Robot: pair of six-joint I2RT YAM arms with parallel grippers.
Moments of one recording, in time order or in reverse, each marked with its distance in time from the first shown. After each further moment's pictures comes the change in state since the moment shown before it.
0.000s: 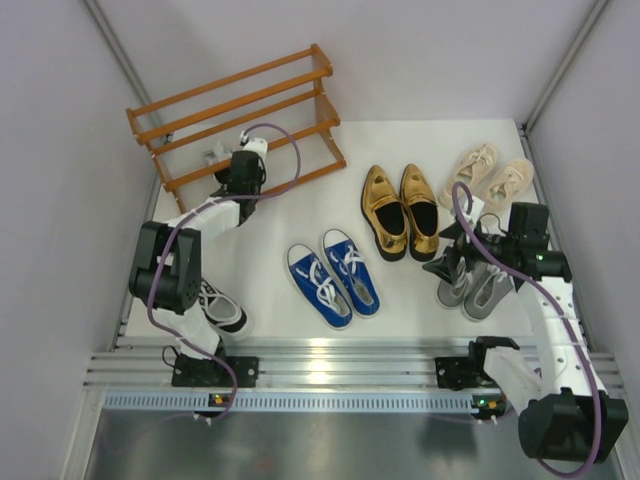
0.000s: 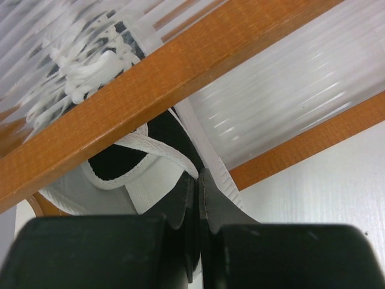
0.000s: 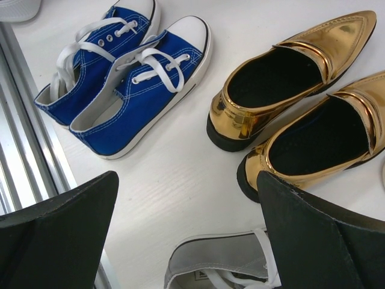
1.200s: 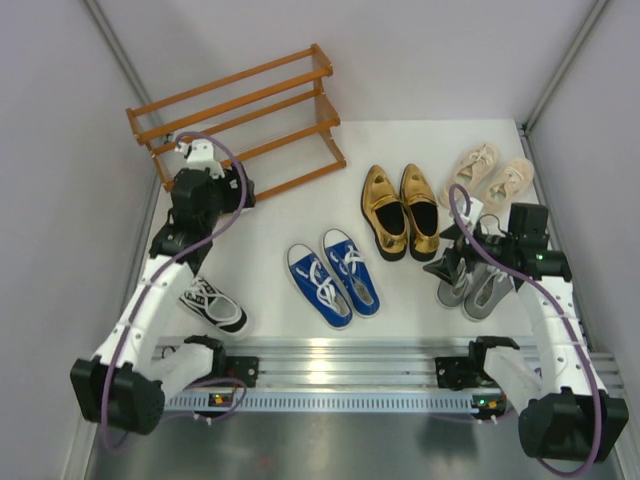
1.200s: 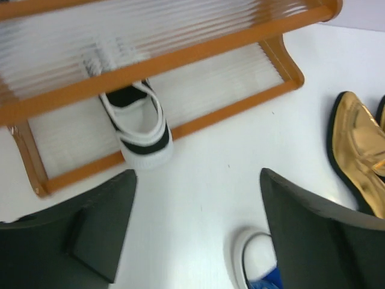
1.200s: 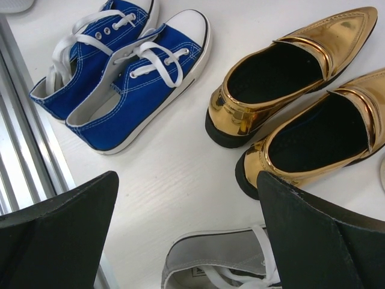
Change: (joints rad) left arm 0.034 -0.661 -0.133 -0.302 0.254 -0.325; right arm 0.000 0.003 0.000 -0.018 0.012 -0.033
